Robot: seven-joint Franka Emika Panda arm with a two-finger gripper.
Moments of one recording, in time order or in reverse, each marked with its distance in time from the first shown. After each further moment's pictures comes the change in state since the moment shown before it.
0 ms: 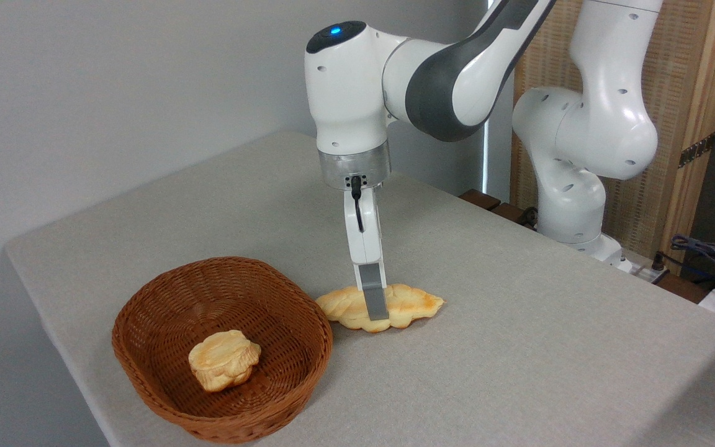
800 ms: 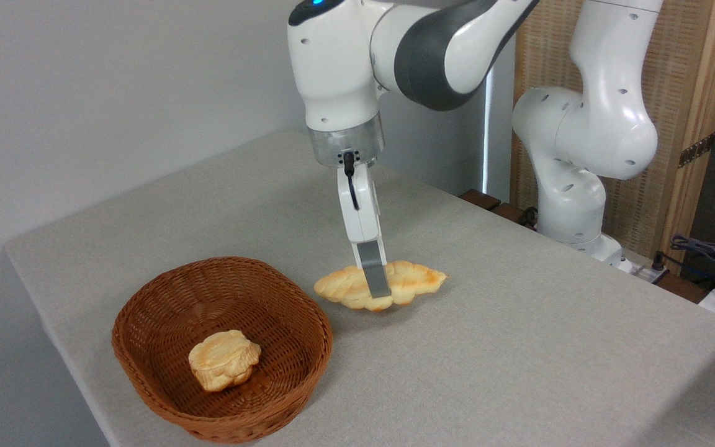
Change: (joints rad) arm -0.001 0.000 0.000 0.125 -0.020 -0.204 0.000
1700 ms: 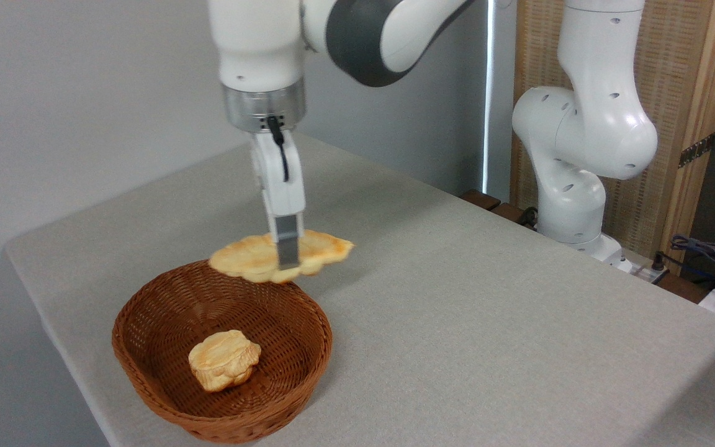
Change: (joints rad) arm -0.001 0.230 -0.010 0.394 -0.228 -0.065 -0.205
